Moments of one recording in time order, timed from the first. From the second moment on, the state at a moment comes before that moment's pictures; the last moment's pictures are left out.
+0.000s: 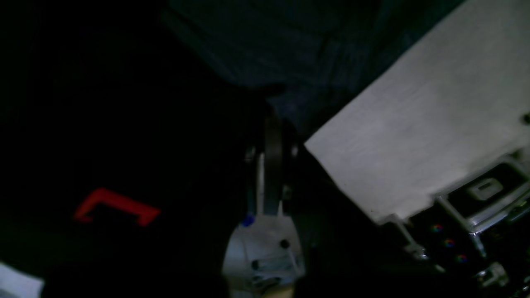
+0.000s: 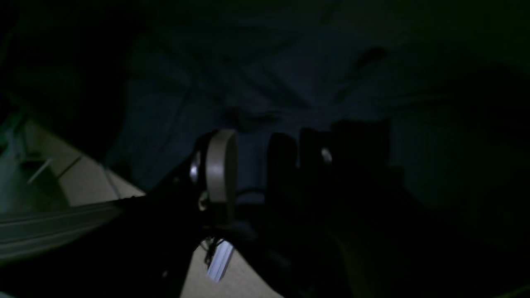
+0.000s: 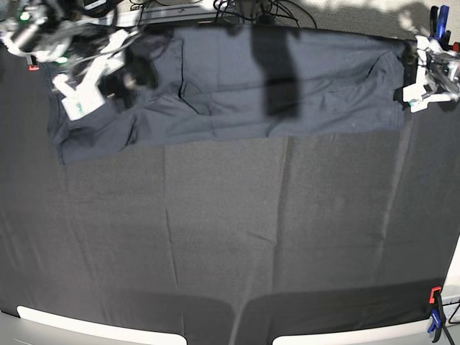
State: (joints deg) left arm 16.1 -55.2 12.2 97.5 -50.1 -31.9 68.4; right arm -34.1 15.9 28.4 123.4 43.6 40.2 -61.4
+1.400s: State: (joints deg) left arm 5.4 -27.9 12.2 99.2 -54.5 -27.3 69.0; right arm -34.1 15.7 37.9 123.4 43.7 40.2 -64.5
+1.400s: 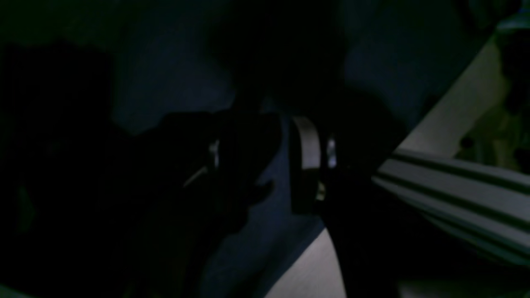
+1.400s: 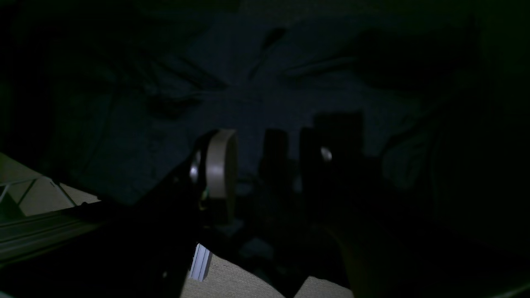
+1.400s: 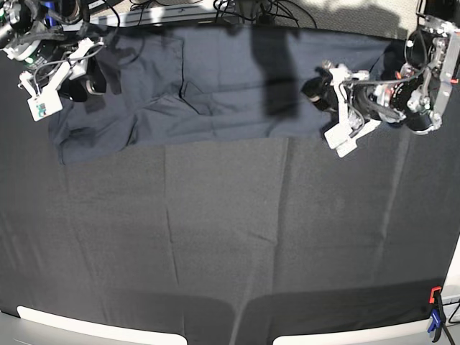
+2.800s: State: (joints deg) left arm 11.6 -28.7 12.2 105.5 -55.6 -31.3 63.4; right arm -34.1 15.7 37.9 123.4 43.6 40.2 -64.7
